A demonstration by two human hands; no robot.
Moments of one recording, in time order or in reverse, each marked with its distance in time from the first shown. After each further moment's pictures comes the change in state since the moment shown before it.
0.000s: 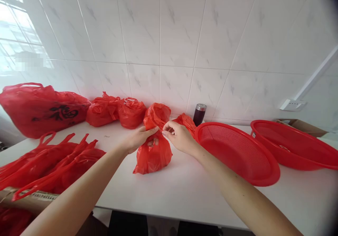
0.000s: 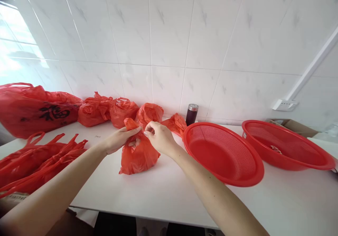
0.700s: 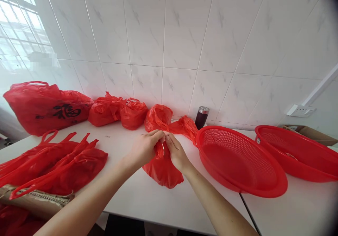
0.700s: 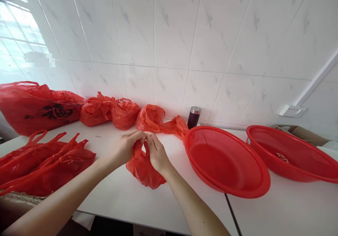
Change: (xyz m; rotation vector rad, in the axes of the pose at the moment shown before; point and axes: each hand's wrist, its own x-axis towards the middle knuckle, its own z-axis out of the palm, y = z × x) left_hand -0.008 -0.015 0.030 0.981 0.328 0.503; right_hand -0.026 0.017 0.047 0.660 0.019 0.058
